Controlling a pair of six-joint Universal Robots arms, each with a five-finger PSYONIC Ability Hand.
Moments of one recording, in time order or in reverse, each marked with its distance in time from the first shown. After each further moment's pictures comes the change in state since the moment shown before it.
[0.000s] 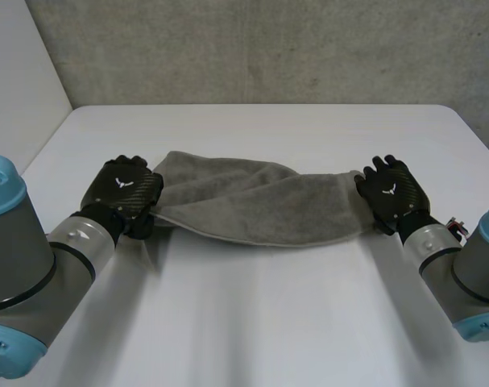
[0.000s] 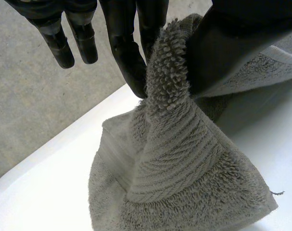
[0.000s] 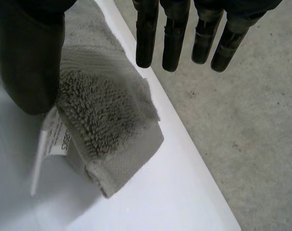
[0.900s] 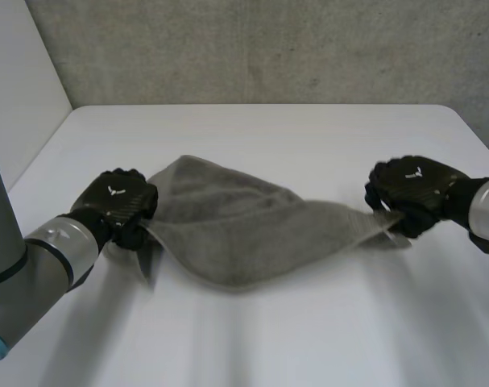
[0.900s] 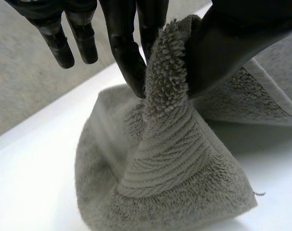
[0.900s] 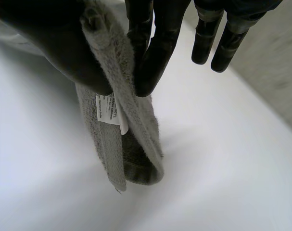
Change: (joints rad) left arm 0.068 0.039 0.024 -0.205 0.107 -0.004; right arm -0.099 -0.293 -0.370 1.251 -0.241 -0.057; left_hand 0.000 0.000 0.000 0.000 0.000; right_hand 0.759 0.831 0.000 0.000 0.854
